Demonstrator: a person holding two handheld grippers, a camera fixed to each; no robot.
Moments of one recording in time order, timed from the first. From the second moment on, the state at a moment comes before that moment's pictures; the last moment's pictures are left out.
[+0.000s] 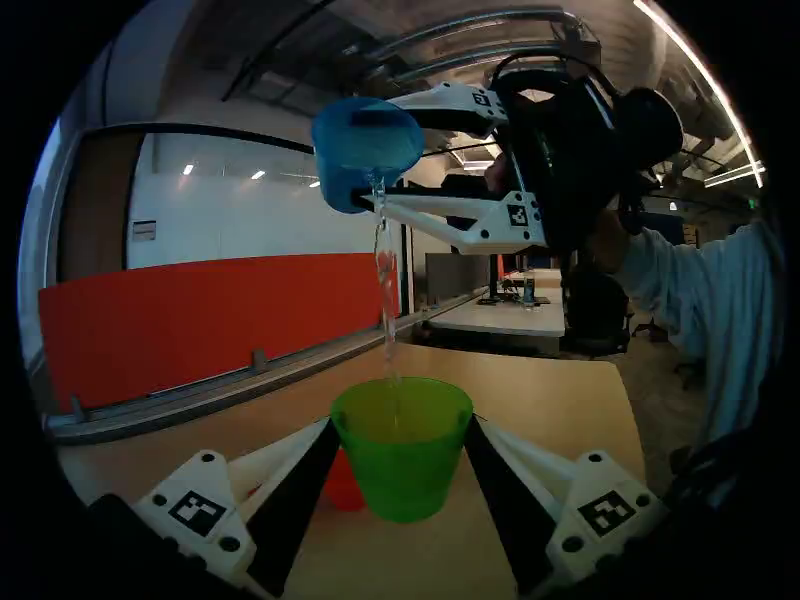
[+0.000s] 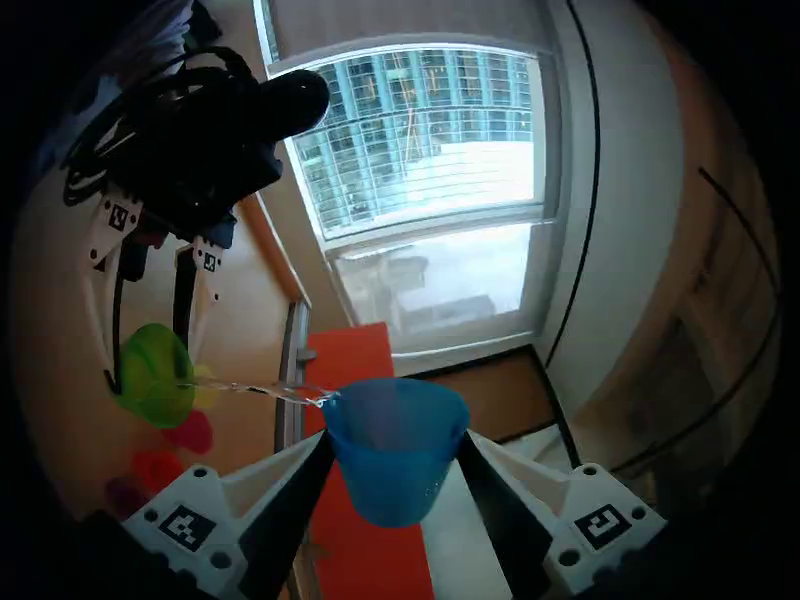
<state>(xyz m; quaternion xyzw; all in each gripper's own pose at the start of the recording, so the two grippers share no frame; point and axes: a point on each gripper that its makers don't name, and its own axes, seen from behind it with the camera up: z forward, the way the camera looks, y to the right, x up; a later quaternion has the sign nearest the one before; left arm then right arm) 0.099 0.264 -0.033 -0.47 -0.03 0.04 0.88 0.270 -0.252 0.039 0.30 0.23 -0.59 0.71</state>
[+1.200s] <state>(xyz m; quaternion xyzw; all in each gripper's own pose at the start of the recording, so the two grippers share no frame) 0.107 0.265 -0.036 -0.47 -0.02 0.05 0.88 0.286 -0.263 0.035 0.27 0.26 -0.66 0.66</state>
